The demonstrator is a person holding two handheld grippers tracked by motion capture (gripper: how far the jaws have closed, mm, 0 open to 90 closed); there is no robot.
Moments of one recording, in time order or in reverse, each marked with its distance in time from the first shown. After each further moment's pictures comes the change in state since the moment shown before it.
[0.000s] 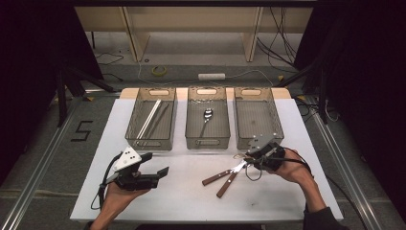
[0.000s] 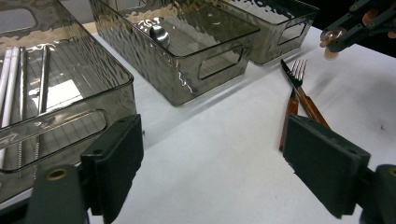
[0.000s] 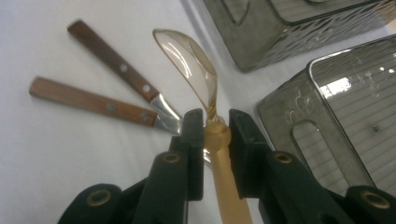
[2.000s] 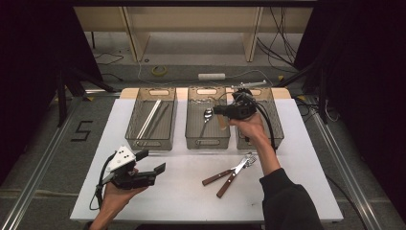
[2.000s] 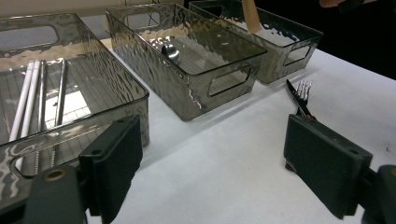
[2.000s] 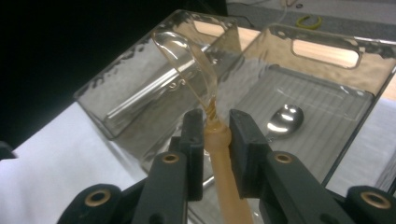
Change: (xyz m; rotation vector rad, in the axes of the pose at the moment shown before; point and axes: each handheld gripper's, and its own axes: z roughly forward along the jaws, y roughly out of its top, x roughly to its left) left arm 0.004 0.000 -0.006 -0.079 0.025 -0.038; right arm -0.084 0.108 0.035 -0.346 0.095 0.639
